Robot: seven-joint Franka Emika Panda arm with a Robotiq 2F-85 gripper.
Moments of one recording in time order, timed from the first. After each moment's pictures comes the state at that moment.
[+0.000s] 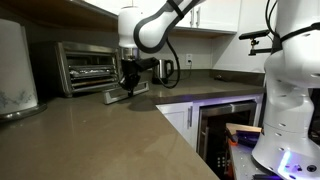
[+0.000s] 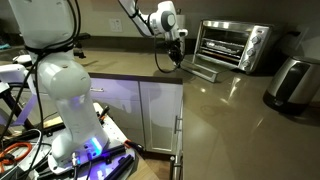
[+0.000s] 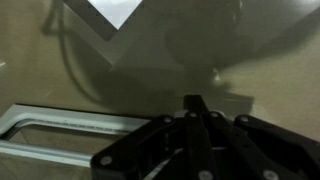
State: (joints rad) arm 0.07 0.10 0.03 -2.19 -0.35 2.44 0.44
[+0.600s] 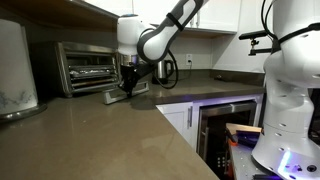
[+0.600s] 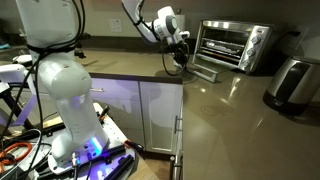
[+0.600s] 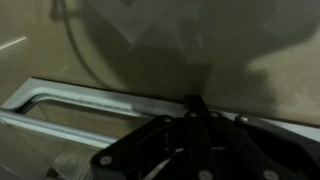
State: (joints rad) arm 0.09 0.16 -0.03 -2.16 -0.58 2.52 0.60
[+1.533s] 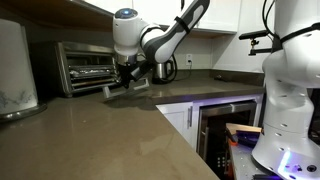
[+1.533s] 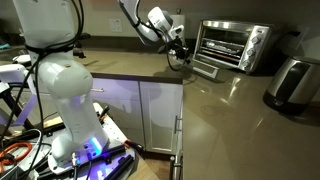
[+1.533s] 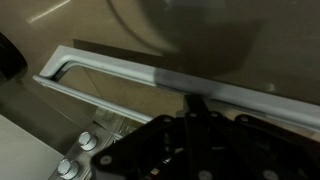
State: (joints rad) arm 0.13 0.14 -0.02 -2.15 -1.00 2.46 0.99
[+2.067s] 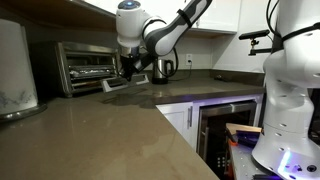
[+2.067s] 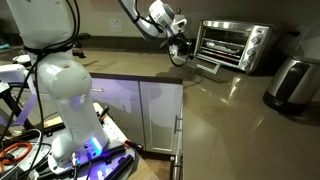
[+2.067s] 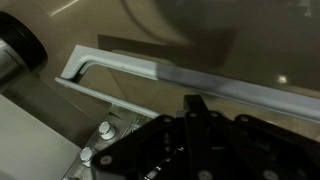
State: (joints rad) arm 0.10 0.08 -0.02 -2.15 -0.98 2.44 0.92
